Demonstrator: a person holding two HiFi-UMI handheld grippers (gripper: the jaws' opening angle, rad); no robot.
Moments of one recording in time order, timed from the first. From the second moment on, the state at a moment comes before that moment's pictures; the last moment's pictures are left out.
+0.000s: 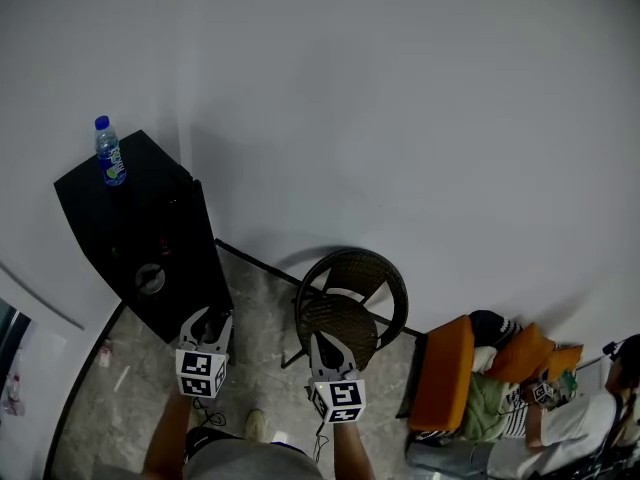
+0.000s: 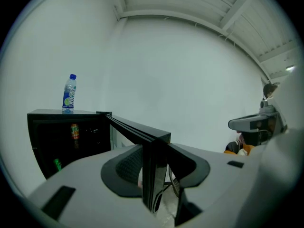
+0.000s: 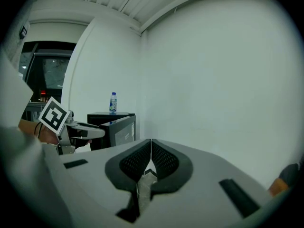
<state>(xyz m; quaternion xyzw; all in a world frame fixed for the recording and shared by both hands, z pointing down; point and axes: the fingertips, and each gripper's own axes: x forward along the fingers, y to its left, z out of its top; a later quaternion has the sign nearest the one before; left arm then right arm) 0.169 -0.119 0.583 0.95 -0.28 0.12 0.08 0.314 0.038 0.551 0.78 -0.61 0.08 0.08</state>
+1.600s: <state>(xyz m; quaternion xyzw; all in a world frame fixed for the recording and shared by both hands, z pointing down) 0.288 -0.110 0.587 0.96 -0.23 0.12 0.07 0.402 0.092 0.562 0.83 -0.54 0.09 0.08</state>
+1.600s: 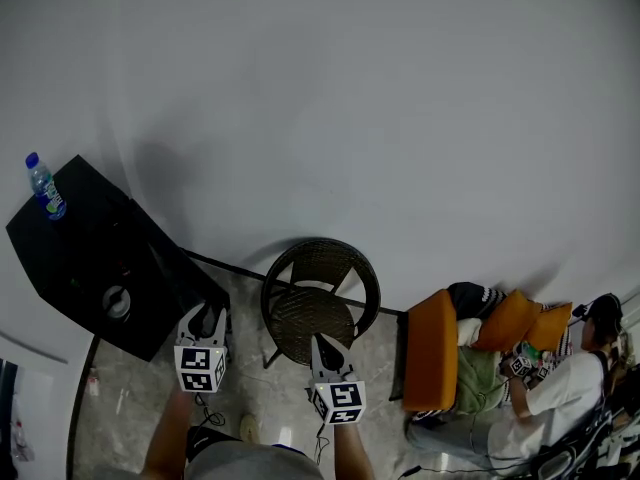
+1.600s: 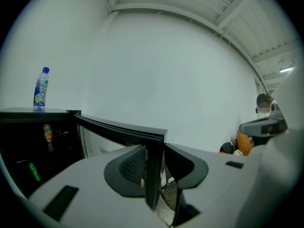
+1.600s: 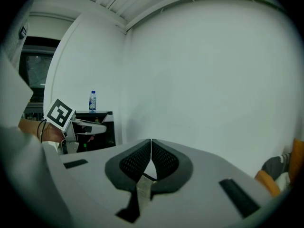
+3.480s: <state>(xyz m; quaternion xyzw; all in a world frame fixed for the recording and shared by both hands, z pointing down) 0.144 -0.081 0.511 0.93 -0.35 0.07 0.03 0.314 0.047 0.536 0.74 -0.67 0.07 0.03</state>
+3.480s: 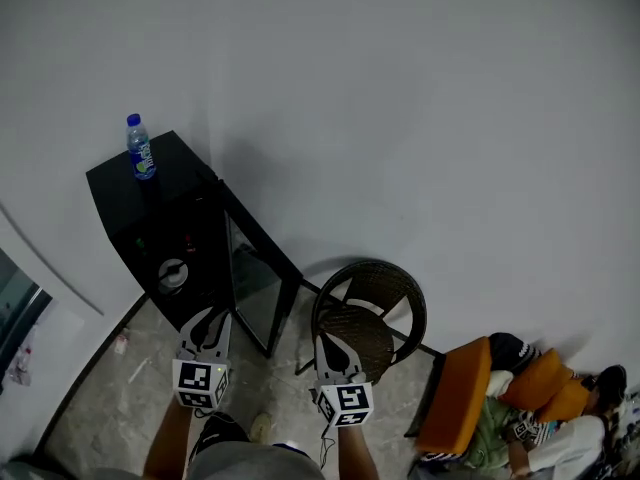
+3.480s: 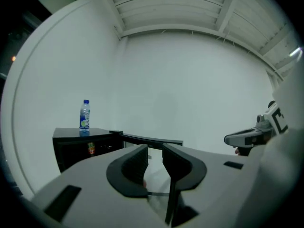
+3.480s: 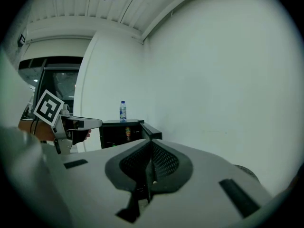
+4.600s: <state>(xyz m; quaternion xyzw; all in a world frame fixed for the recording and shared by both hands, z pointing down) -0.067 -0.003 0.533 0.90 -0.42 0.07 0.08 0.124 0.074 0.533 0.68 -0.73 0.06 0.06</state>
